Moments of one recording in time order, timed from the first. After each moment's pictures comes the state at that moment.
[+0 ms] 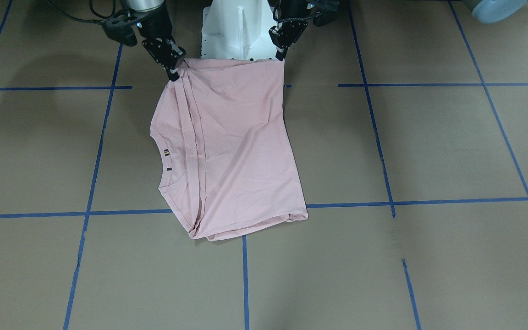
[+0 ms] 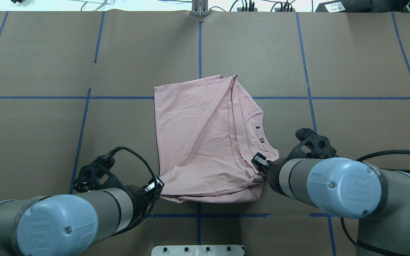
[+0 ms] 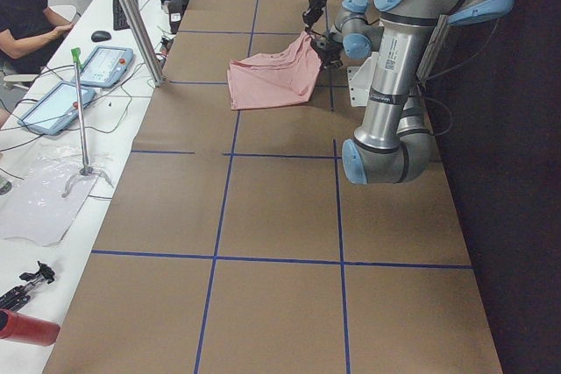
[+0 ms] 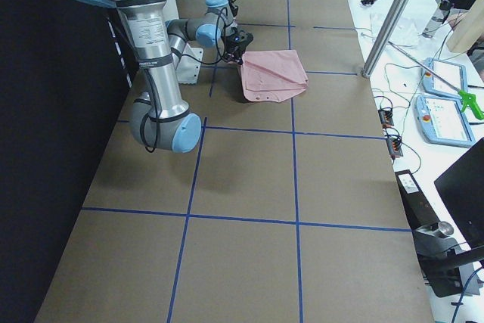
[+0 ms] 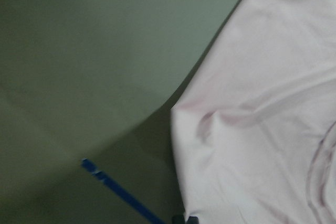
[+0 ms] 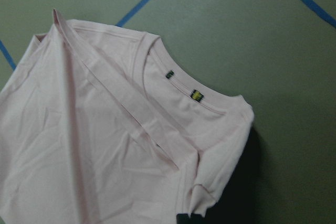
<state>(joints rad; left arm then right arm) -0.30 -2.04 -2.22 -1.46 -1.47 -2.10 0.44 -1.15 2.14 -1.67 1.63 2.01</state>
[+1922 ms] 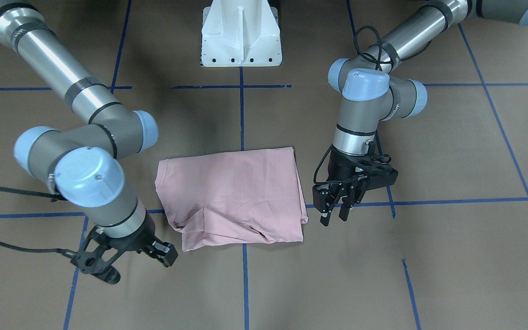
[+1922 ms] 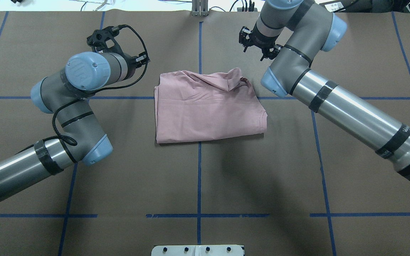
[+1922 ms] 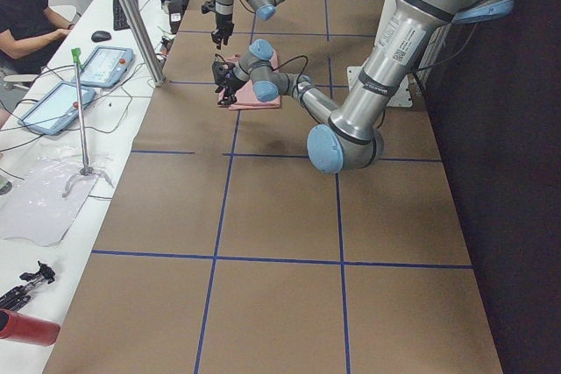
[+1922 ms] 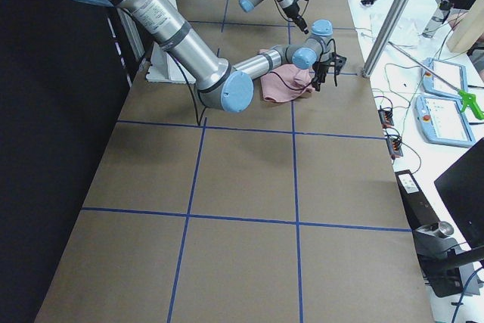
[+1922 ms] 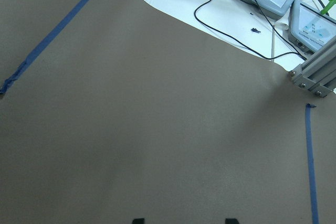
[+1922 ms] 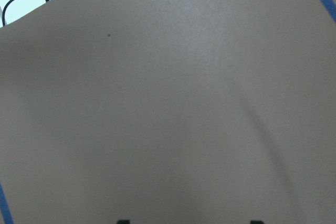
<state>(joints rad) -0.71 -2.16 -1.46 -2.18 -1.51 -1.49 0.92 -0.71 1.08 -1.20 2.04 1.40</state>
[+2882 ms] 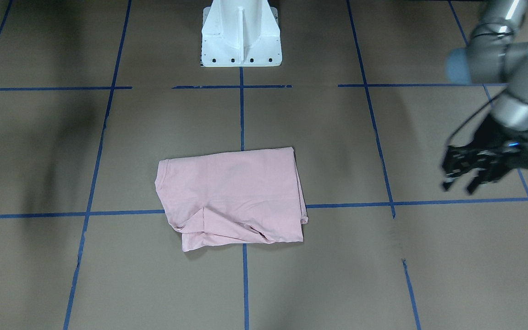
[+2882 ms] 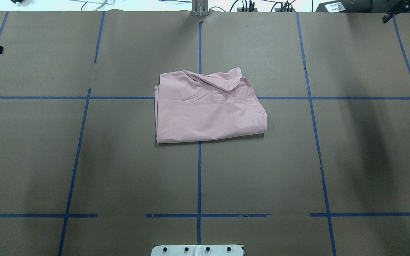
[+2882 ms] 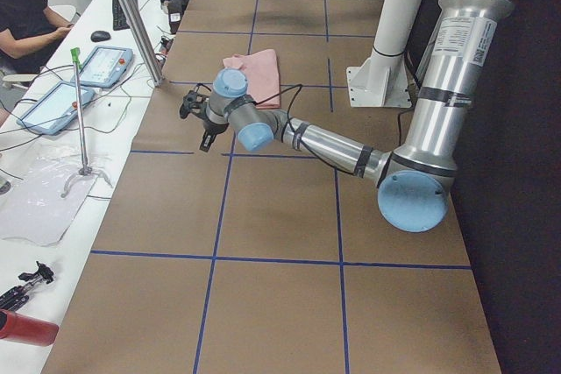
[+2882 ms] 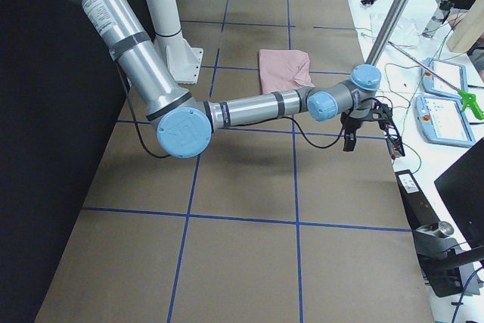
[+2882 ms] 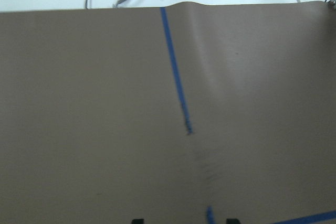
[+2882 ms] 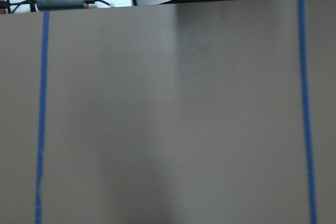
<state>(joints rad) -1.34 -1.72 -1.68 -2.09 -2.24 -0.39 1.42 -1.06 1.27 -1.47 2.30 0.34</state>
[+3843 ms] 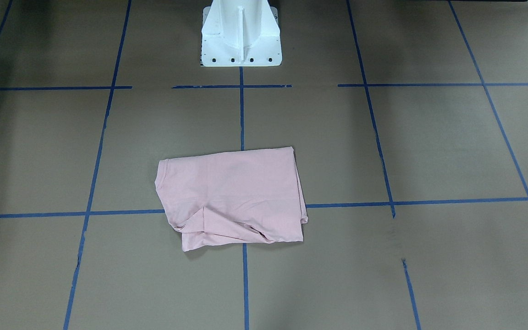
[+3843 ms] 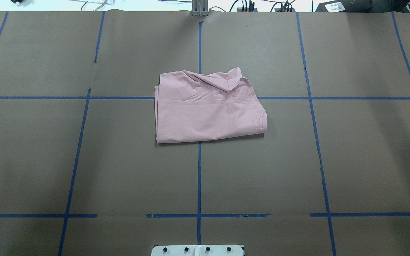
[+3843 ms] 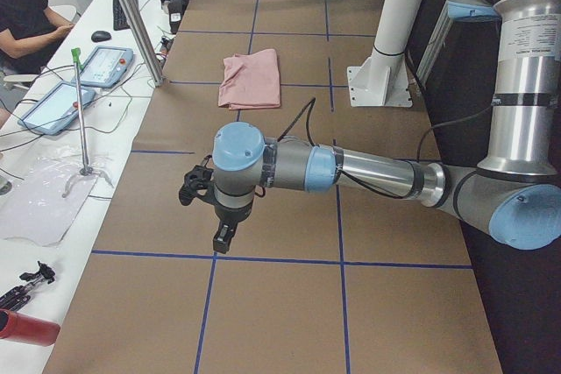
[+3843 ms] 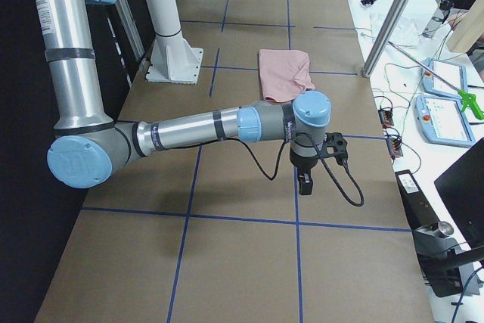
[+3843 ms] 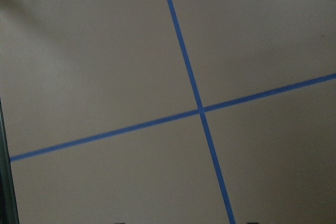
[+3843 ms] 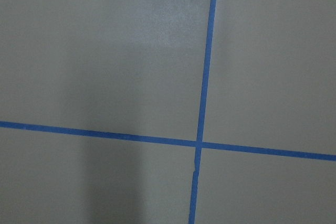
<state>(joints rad) -1.71 -1.49 -1.80 -1.48 -2.31 0.27 1.56 -1.44 1.68 -1.67 2.32 0.01</state>
